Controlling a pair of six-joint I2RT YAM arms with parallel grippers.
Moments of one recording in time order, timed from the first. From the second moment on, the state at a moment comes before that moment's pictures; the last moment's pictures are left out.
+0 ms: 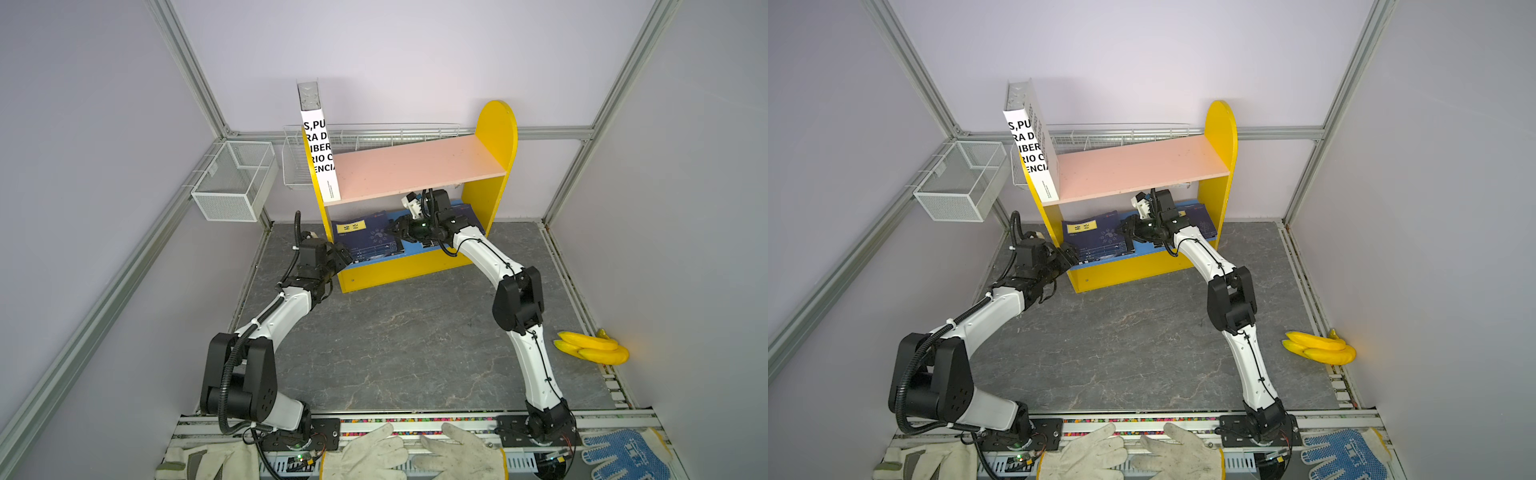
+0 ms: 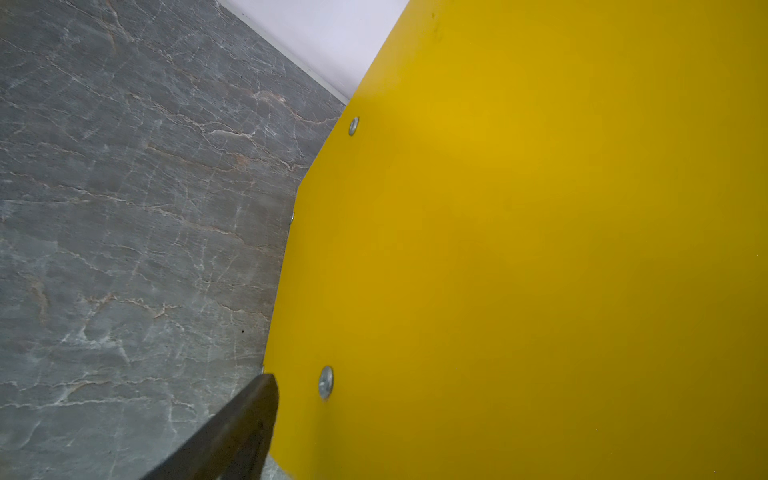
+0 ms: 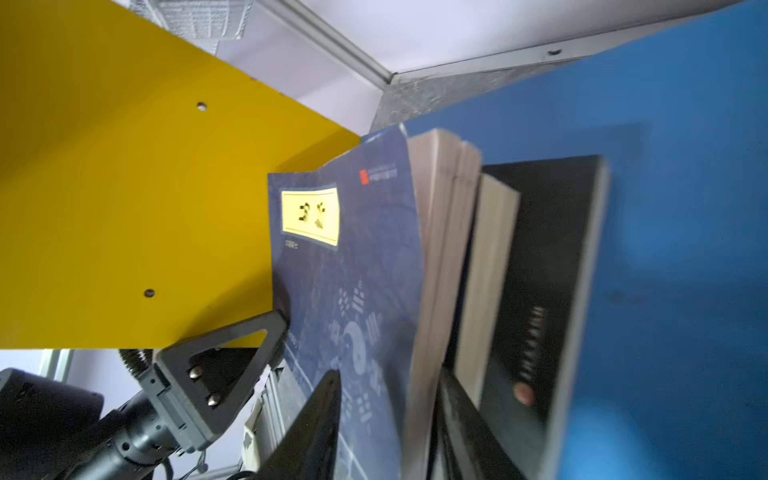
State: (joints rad) left arm -0.21 1.49 0.97 0.00 0.01 -0.71; right arm 0.46 2.35 2.22 -0.46 -0.67 0.60
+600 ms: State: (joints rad) left arm -0.20 1.48 0.94 0.02 0.07 -0.71; right arm 0.46 2.32 2.13 -0.39 -0.63 0.61
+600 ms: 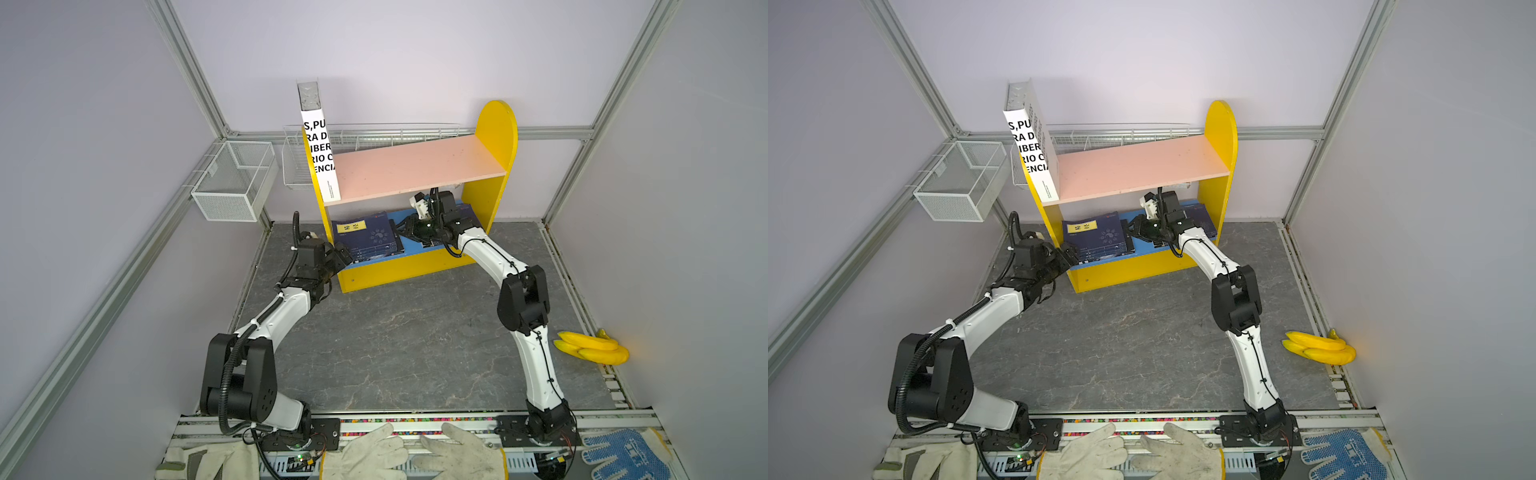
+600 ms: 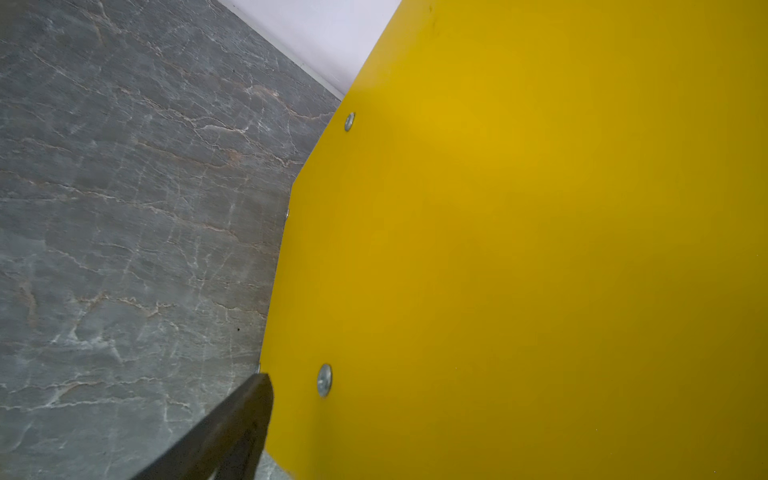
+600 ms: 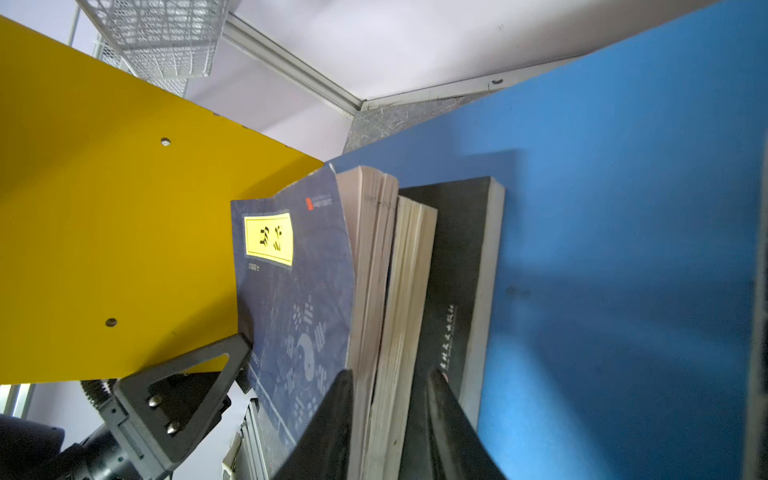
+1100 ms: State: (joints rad) left arm -0.20 1.13 0.82 0.03 0.27 -0.64; right arm 0.46 1.93 1.63 -0.33 -0.59 0.51
